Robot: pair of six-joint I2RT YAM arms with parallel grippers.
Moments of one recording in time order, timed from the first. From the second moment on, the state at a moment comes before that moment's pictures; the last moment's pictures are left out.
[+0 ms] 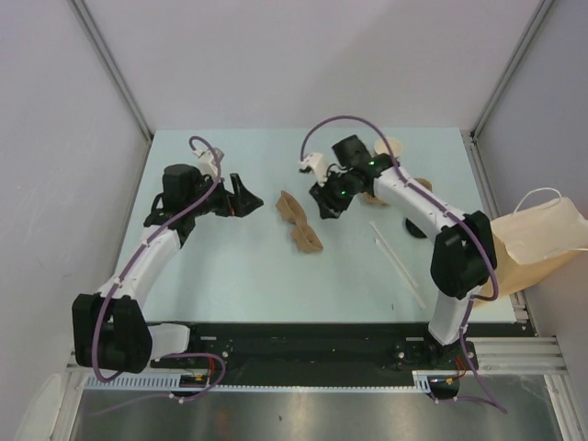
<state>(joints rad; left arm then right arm) -0.14 1.26 0.89 -0.12 0.62 -0.27 0.49 1.81 1.60 -0.78 -0.40 -0.47</state>
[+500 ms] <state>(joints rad) 0.05 1.20 0.78 -0.13 0.70 -0.32 0.76 1.97 1.62 -0.75 -0.48 -0.30</state>
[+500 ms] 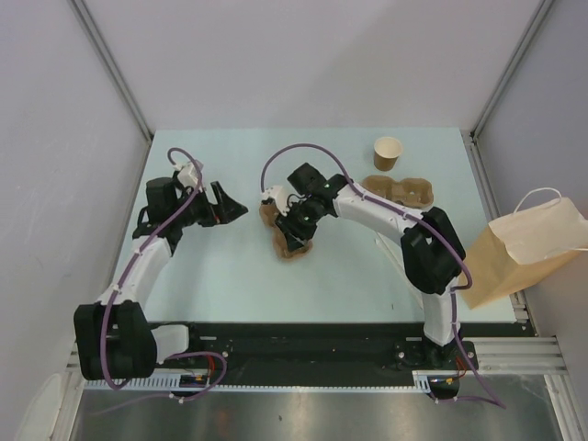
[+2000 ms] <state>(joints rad) -0.17 1.82 1.00 -0.05 0.56 -0.42 0.36 1.74 1.55 -0.80 -0.60 -0.17</state>
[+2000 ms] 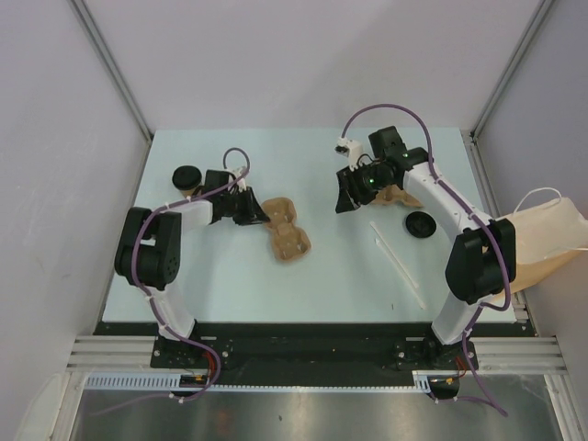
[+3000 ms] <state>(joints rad) 0.62 1.64 1.02 -0.65 0.66 0.04 0.33 1.46 1.57 -1.01 -0.53 -0.28</state>
